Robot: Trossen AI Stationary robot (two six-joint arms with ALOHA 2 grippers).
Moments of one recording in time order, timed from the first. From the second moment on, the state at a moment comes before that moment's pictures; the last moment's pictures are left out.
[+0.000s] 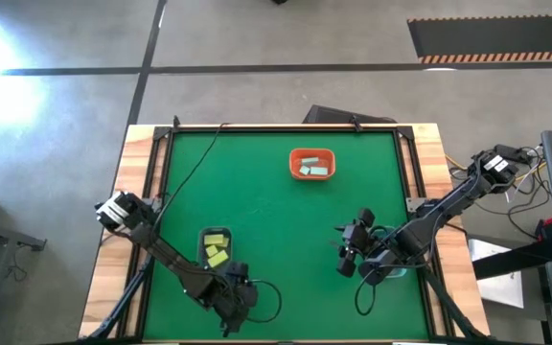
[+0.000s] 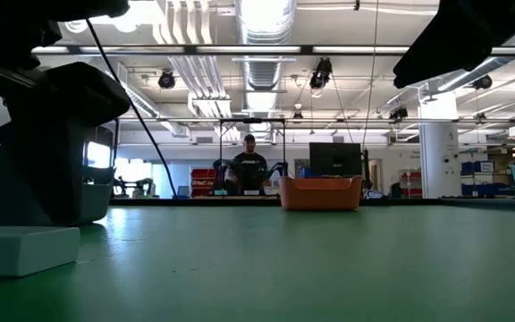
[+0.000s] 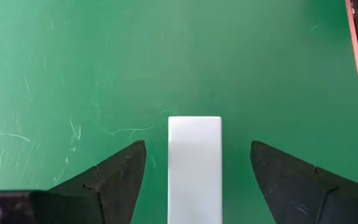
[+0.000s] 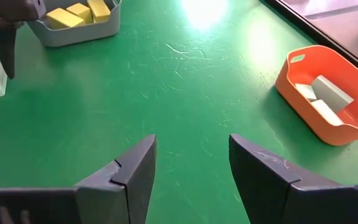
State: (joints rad) left arm -0.70 1.88 1.20 -0.43 -0.22 -0.57; right arm 0.64 1.38 0.87 -0.50 0.81 0.77
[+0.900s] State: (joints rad) left arm -0.69 1.91 1.18 -0.42 -0.22 -0.55; right arm 0.64 1.38 0.87 -0.49 0.81 0.76
